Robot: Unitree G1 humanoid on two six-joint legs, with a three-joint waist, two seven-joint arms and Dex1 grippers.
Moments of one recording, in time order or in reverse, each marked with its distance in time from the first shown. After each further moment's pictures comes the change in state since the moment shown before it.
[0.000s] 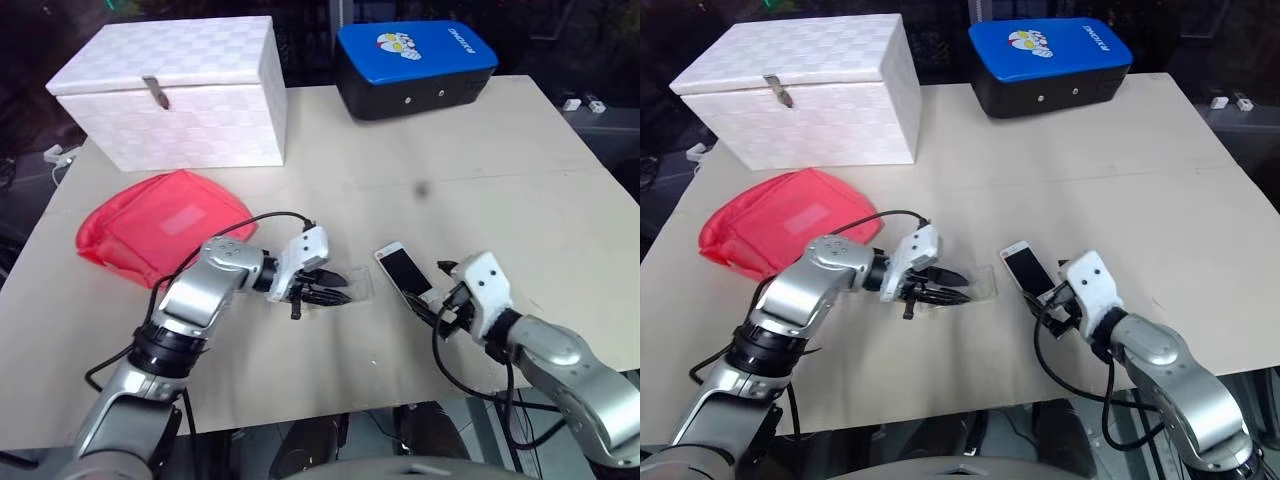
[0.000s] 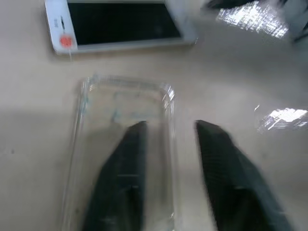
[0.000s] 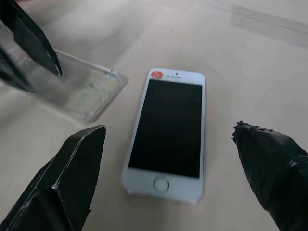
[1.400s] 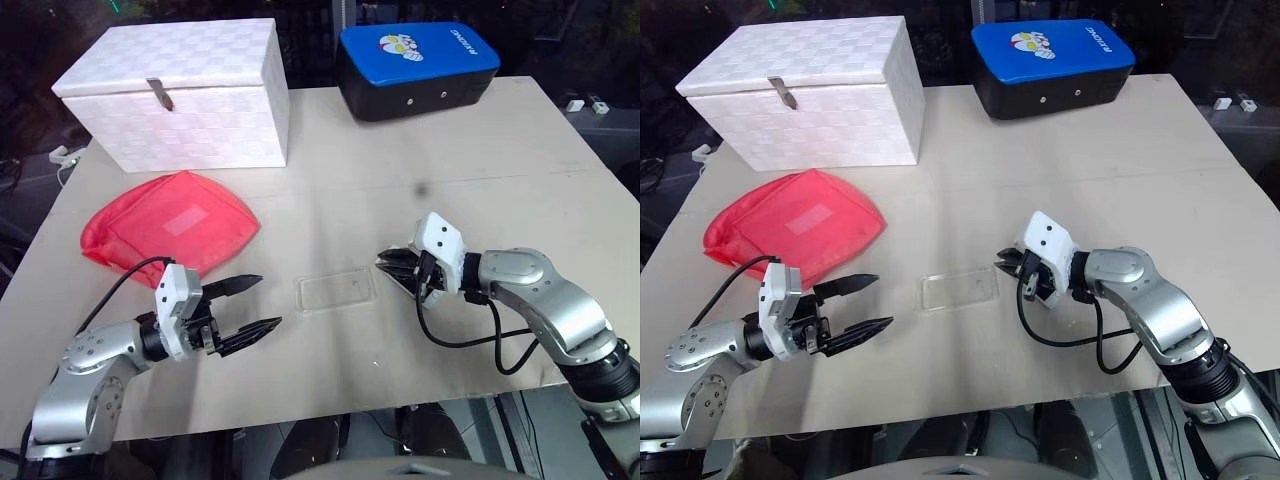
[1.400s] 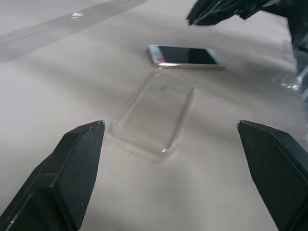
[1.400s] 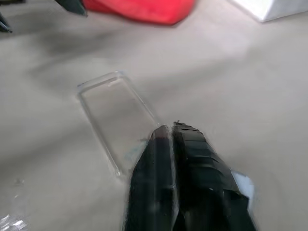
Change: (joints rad) left arm 0.611 0.041 0.500 -0.090 -0.316 -0.397 0.113; right arm -0.429 -0.071 0.136 0.299 -0.030 -0.111 0.448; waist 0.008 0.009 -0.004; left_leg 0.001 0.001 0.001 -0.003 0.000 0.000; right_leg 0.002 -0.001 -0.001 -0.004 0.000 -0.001
